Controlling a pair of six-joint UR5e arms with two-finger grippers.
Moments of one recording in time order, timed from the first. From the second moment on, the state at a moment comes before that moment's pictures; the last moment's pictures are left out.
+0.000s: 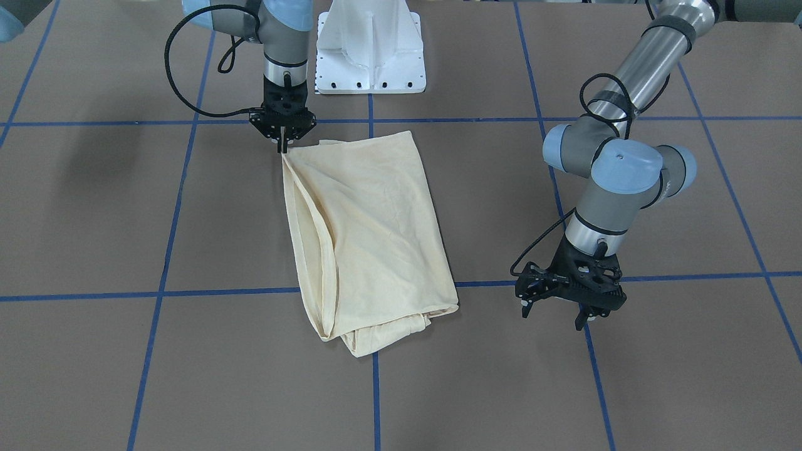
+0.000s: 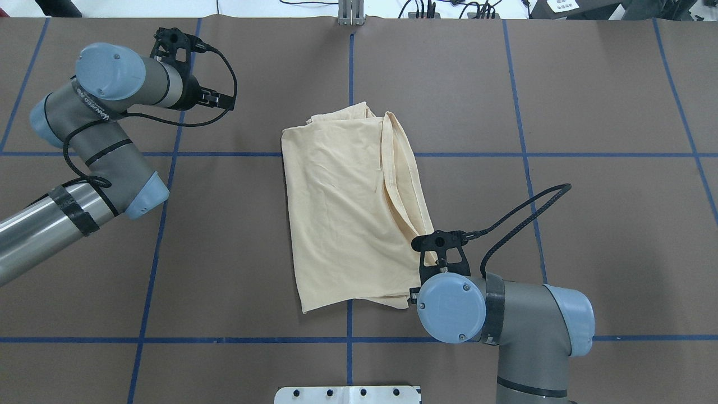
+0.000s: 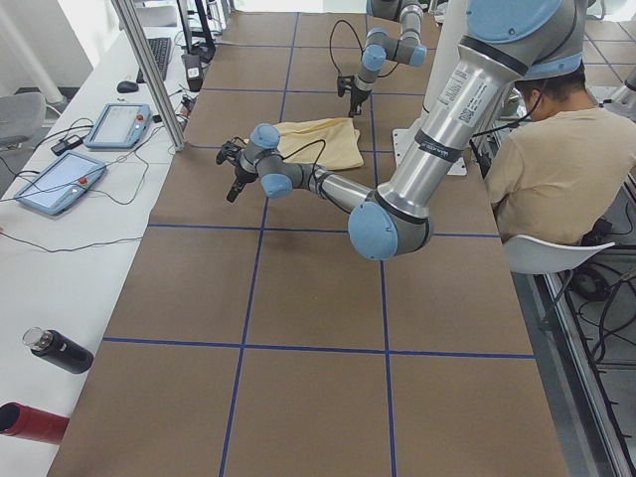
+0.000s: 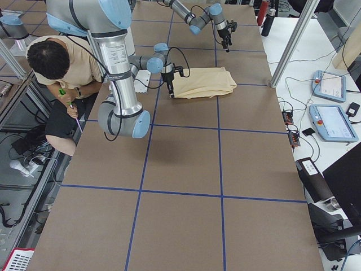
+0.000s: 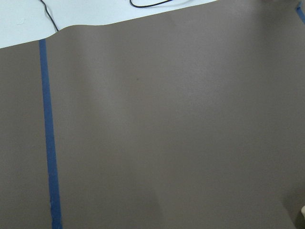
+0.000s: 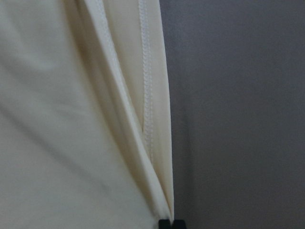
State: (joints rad) left arm -0.85 -2.13 -1.29 -2.30 -1.78 -0.77; right arm 0.21 -1.16 1.96 -1.78 1.47 1.34
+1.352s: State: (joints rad) left arm -0.84 -2.13 -1.29 -2.31 -1.78 -0.77; right arm 0.44 -0.91 1.60 -1.56 1.55 0.95
